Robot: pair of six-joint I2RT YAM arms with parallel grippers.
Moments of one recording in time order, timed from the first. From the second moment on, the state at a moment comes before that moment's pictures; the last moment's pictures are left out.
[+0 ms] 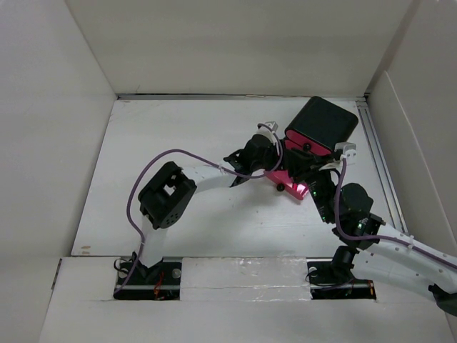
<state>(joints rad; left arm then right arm) -0.87 1.99 1.34 0.25 0.05 -0.73 1.00 0.71 0.69 0.32 0.65 0.23</state>
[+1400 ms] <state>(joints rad) -0.49 1.54 0.66 0.15 -0.20 -0.48 1.00 0.77 0.69 0.32 0.63 0.23</state>
